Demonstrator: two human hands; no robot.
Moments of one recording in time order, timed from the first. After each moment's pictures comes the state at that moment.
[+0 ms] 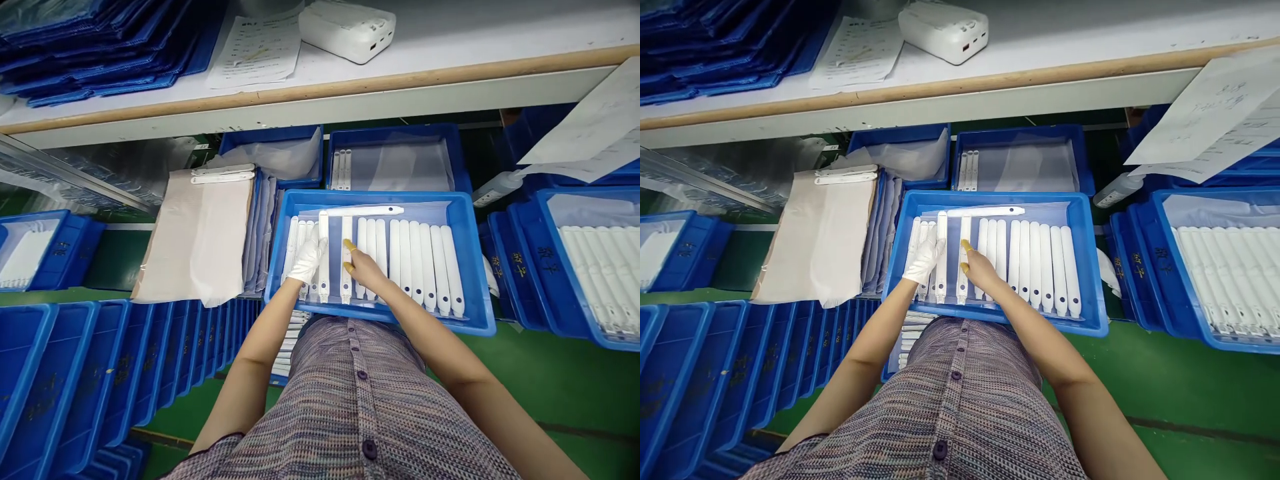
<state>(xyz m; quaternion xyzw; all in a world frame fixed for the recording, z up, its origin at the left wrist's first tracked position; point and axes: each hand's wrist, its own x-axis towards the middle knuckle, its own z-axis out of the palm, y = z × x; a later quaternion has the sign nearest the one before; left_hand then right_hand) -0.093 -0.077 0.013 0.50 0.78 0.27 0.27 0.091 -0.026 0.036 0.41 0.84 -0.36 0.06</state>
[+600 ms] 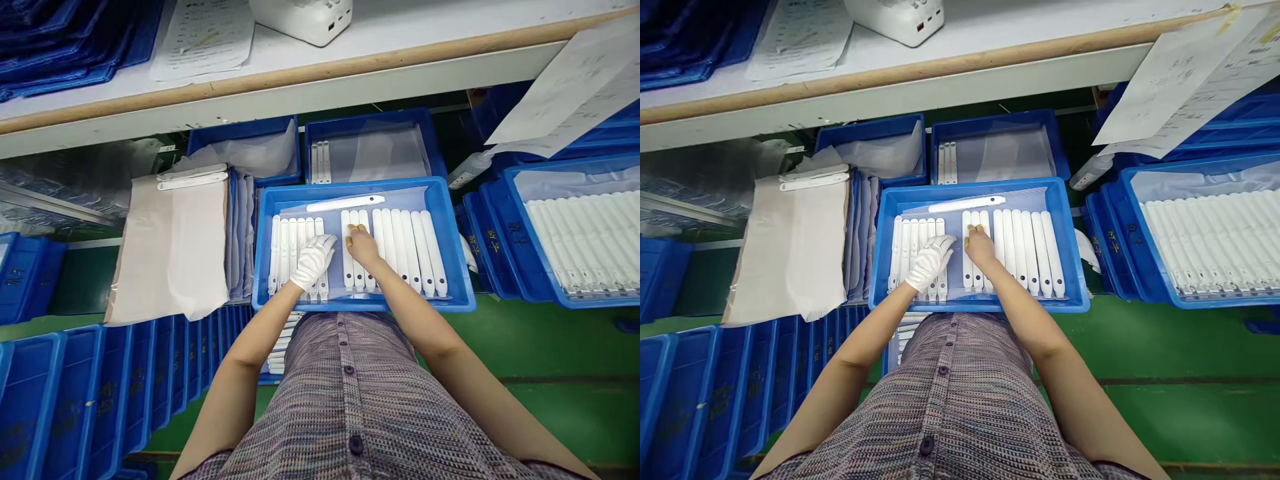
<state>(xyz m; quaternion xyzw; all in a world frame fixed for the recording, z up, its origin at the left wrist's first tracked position) -0.048 -0.077 -0.002 0.64 0.68 0.20 0.29 0.105 0.015 0.001 0.54 0.81 -0.23 0.01</state>
